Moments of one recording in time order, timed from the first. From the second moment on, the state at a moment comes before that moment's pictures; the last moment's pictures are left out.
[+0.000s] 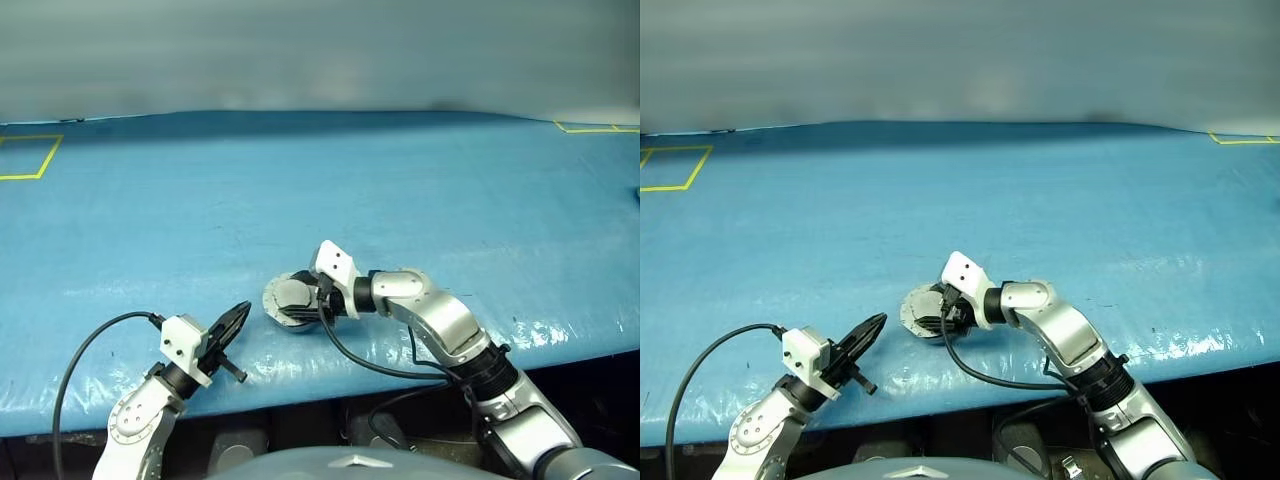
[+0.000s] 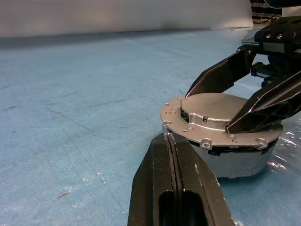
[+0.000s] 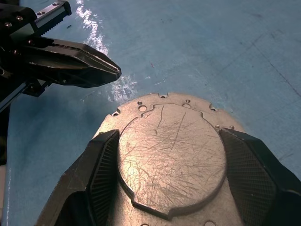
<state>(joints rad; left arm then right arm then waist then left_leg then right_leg) 0.45 0.31 -0.01 -0.31 -0.30 -0.12 -0.61 -0.39 -0.37 0.45 -0.17 0.28 0.63 0.81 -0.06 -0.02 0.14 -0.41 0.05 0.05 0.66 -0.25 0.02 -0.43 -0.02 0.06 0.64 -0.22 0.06</state>
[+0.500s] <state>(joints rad) 0.45 0.31 -0.01 -0.31 -0.30 -0.12 -0.61 -0.42 -0.37 0.44 -0.08 0.25 0.53 0.93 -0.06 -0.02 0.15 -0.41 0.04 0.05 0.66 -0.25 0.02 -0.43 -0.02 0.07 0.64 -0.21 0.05</state>
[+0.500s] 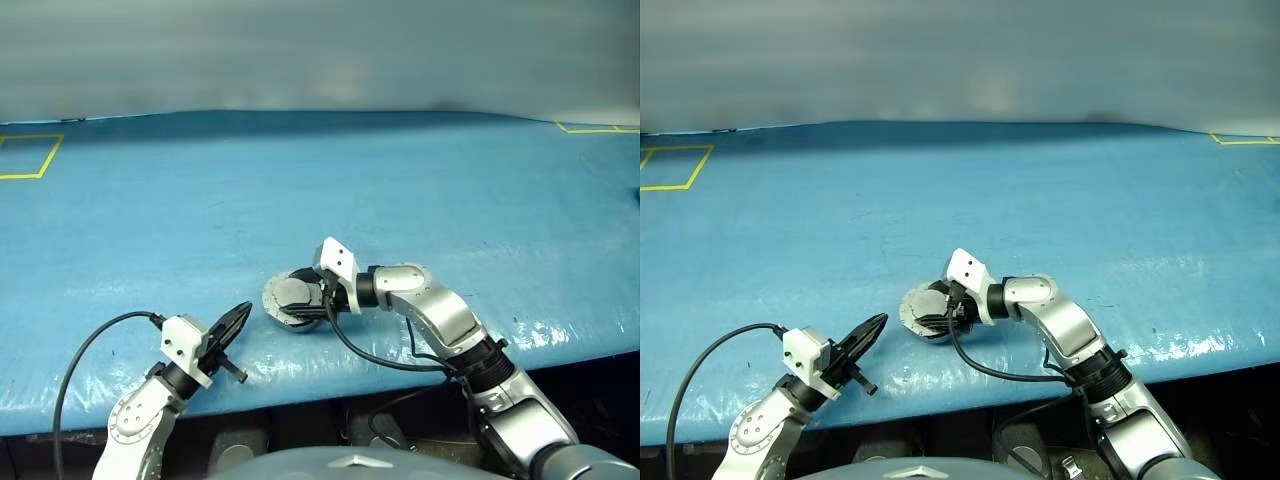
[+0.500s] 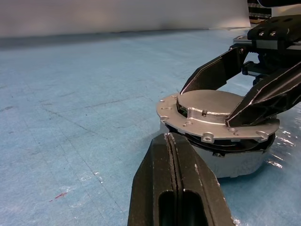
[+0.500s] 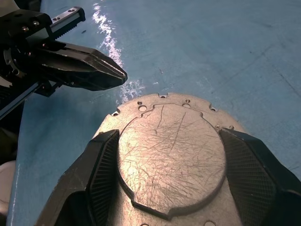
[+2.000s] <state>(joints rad) 0.48 0.30 -0.04 -0.31 -0.30 -0.12 -0.60 -0.61 -0.38 0.48 0.23 0.10 0.21 1.22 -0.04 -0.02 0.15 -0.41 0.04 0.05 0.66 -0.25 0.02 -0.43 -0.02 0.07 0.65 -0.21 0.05</state>
